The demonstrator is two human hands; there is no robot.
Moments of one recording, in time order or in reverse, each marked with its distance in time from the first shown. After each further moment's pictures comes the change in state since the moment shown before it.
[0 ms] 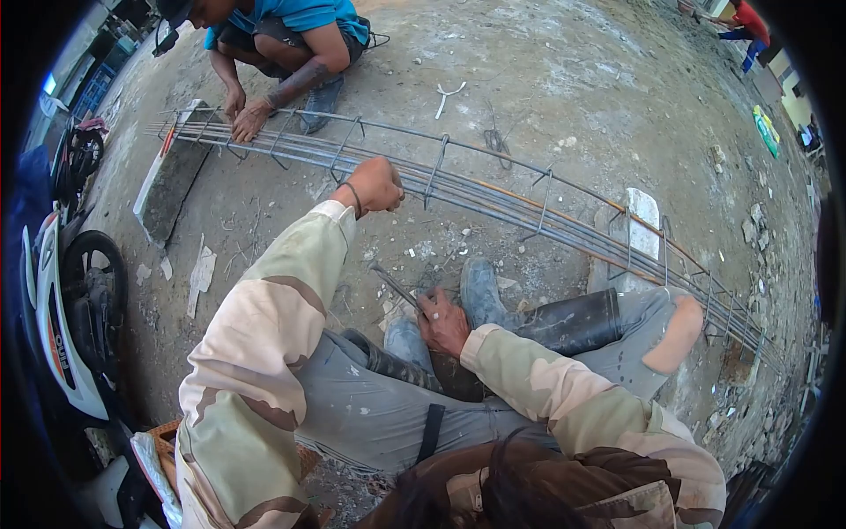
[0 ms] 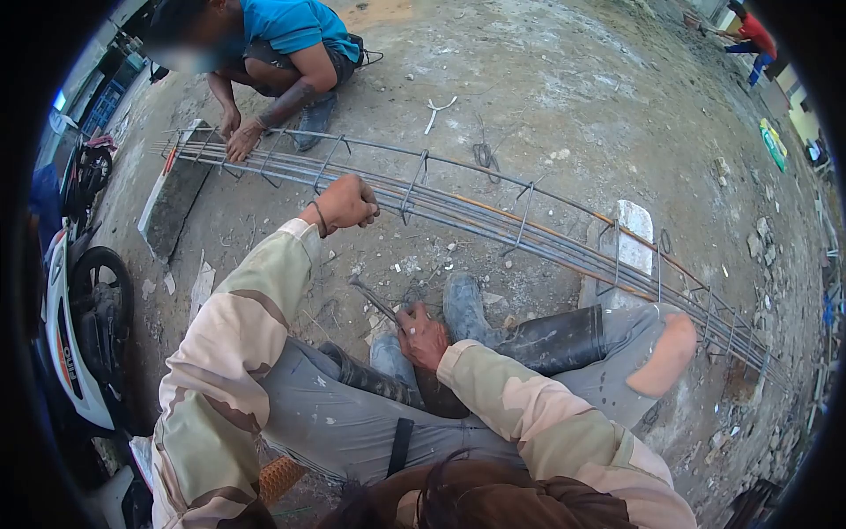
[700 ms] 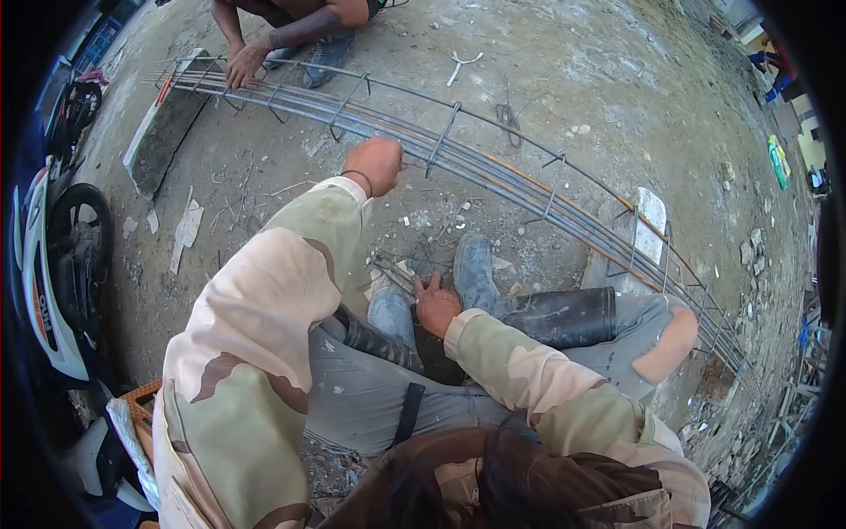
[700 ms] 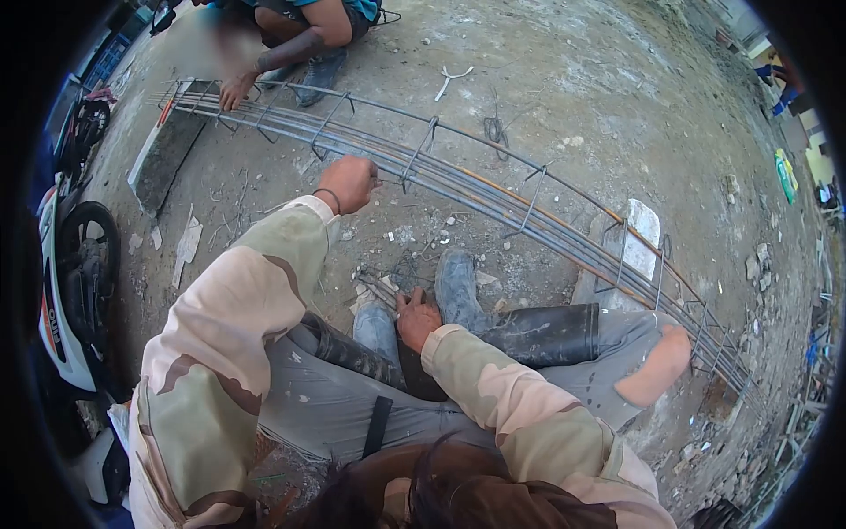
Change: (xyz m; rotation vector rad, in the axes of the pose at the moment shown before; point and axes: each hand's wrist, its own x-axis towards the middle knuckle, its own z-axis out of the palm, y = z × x) left_hand -0.001 -0.024 0.048 0.370 0.258 0.017; right_hand -0.016 0.046 0.050 -0.476 -0.214 0.065
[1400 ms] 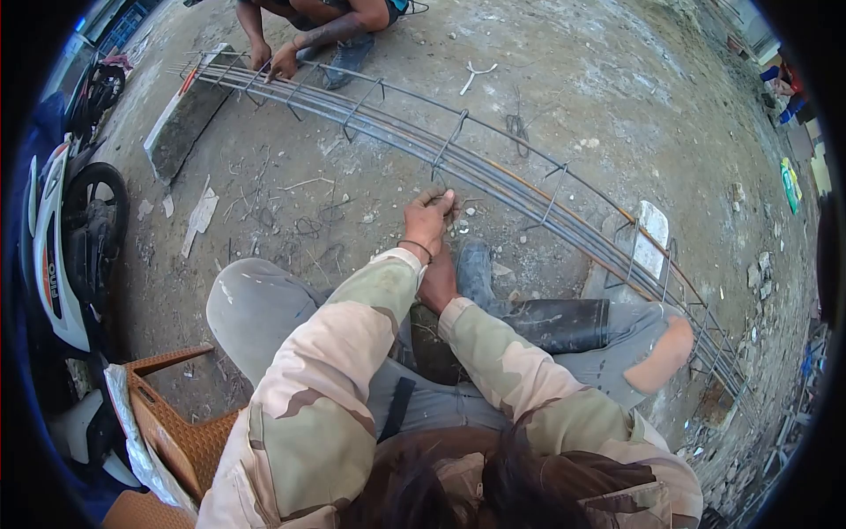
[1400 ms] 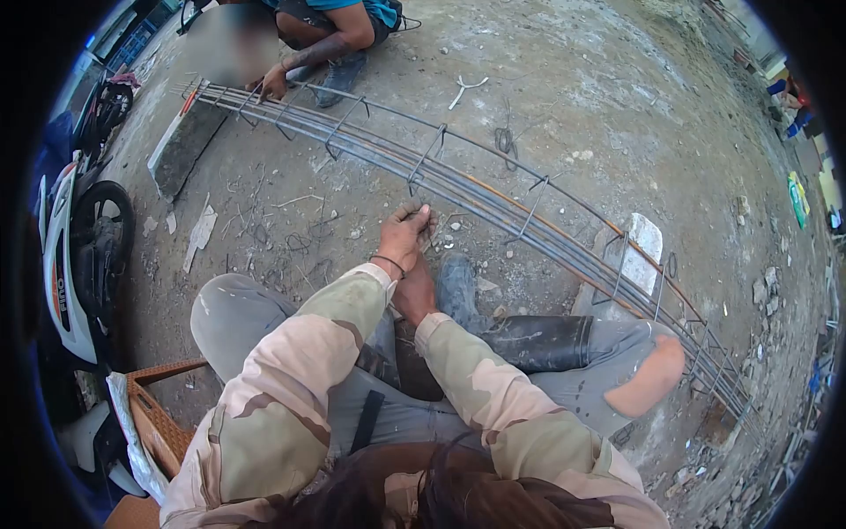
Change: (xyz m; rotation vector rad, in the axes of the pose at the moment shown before) left_hand -0.031 0.095 0.129 -2.044 0.287 -0.501; right_hand 0.059 0.009 -0.024 0.439 0.230 0.018
